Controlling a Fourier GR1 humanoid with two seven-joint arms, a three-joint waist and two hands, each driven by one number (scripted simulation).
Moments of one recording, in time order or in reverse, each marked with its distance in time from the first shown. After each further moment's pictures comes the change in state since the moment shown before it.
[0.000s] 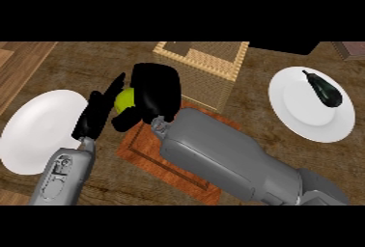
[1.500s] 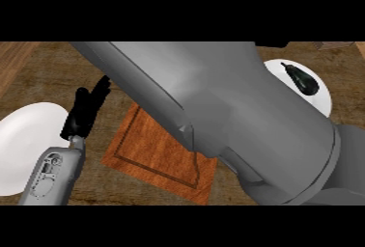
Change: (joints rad) left arm 0.000 0.033 0.063 0.045 0.001 0.024 -0.013; right arm -0.819 0.000 -0.150 0.723 -0.122 0.004 0.069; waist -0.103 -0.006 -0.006
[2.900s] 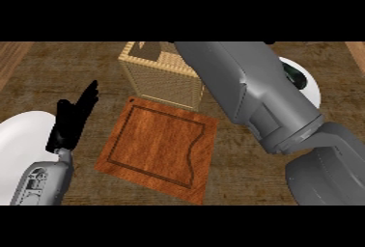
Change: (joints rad) left arm 0.104 0.017 0.032 -0.091 0.018 -0.008 0.002; right arm 0.251 -0.030 -0.119 0.227 -0.002 -0.015 -0.331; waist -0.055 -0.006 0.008
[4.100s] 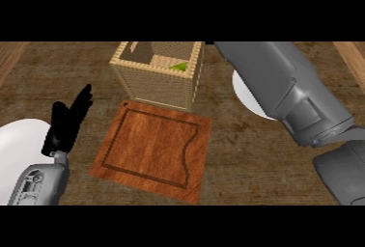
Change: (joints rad) left arm 0.017 0.007 0.035 0.039 -0.003 0.008 -0.025; right arm 0.167 -0.118 -0.171 -0.124 -0.037 -0.525 -0.079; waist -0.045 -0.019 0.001
